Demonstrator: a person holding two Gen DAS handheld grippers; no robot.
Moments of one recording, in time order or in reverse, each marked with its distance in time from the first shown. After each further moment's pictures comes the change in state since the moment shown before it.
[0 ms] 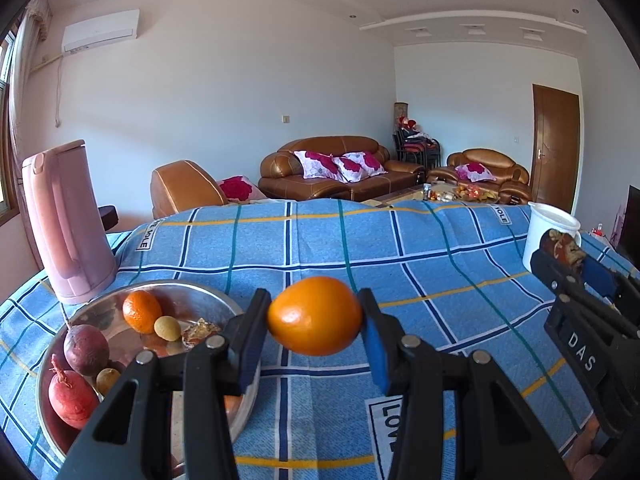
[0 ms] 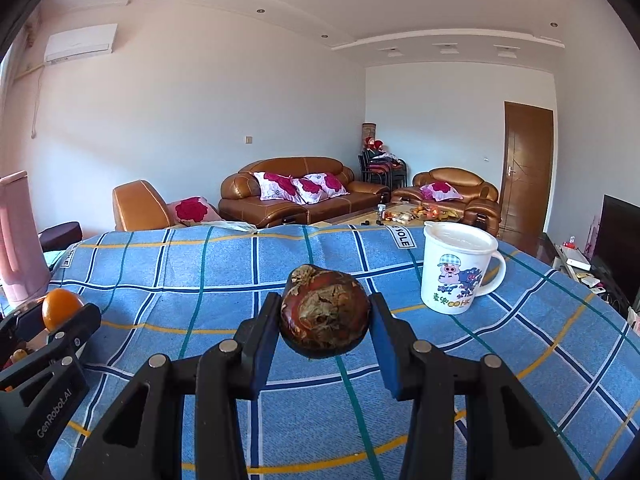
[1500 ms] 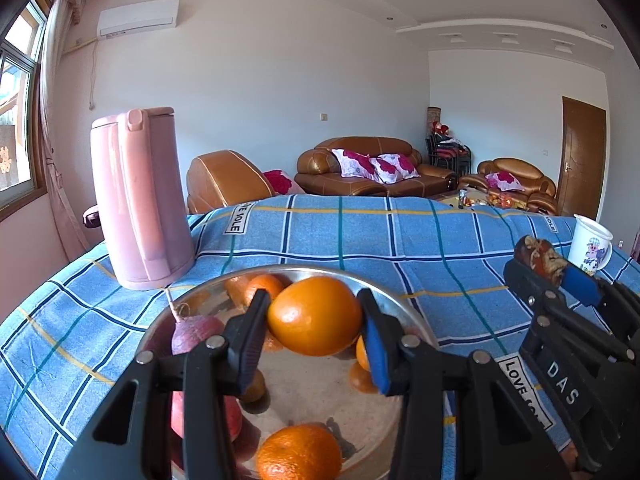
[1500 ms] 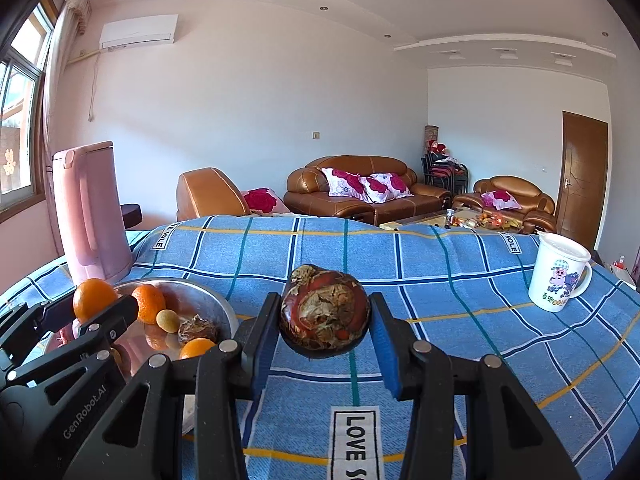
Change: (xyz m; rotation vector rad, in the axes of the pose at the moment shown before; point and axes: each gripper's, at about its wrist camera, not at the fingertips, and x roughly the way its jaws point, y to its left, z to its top) left arm -0.026 0.115 -0.015 -0.065 0.005 0.094; right arm -0.022 0.134 -0.009 -0.077 0.007 0.213
